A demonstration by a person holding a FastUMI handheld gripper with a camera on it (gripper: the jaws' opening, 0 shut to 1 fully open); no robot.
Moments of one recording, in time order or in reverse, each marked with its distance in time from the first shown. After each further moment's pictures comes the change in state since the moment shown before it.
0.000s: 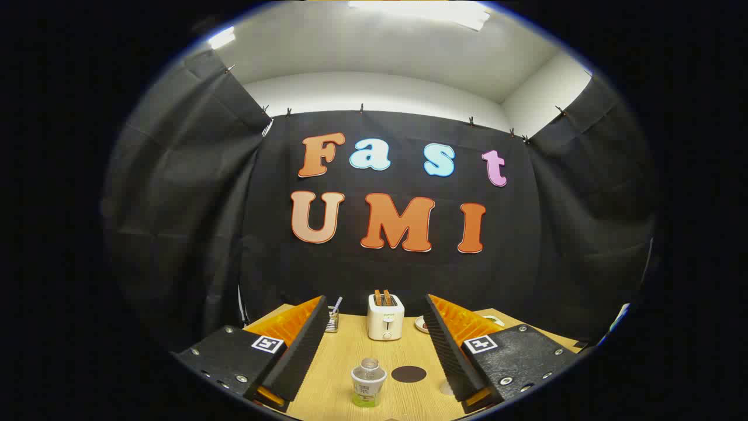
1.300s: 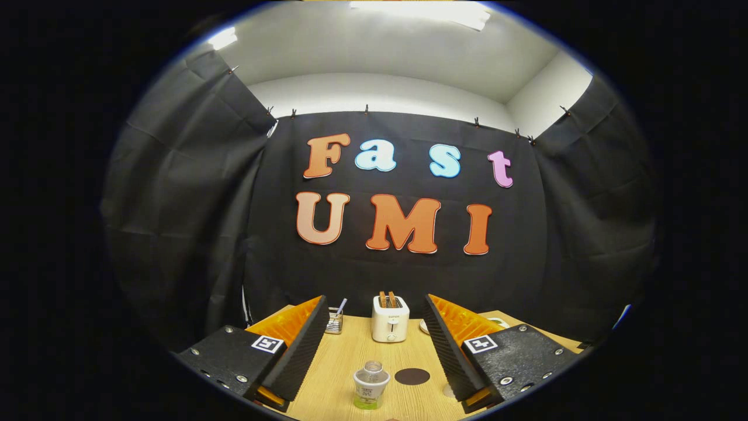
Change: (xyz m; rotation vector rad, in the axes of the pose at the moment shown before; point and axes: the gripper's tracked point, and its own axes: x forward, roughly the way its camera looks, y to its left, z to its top) arm 0.004 0.003 0.001 -0.016 -0.020 0.016
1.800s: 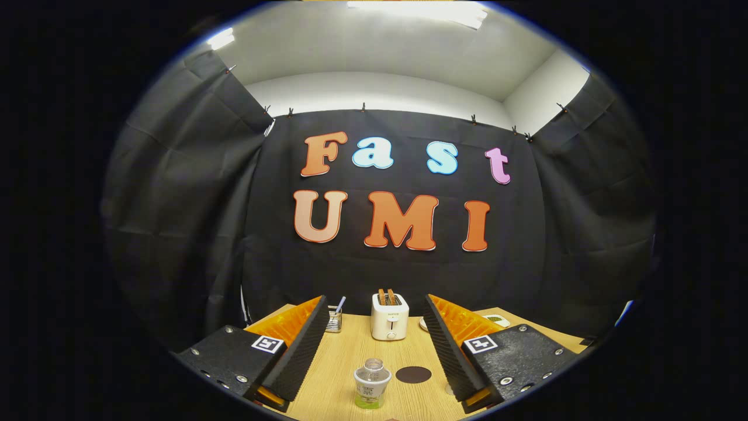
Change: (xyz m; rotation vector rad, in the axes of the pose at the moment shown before) arm 0.004 -0.001 -0.018 0.013 0.021 -0.016
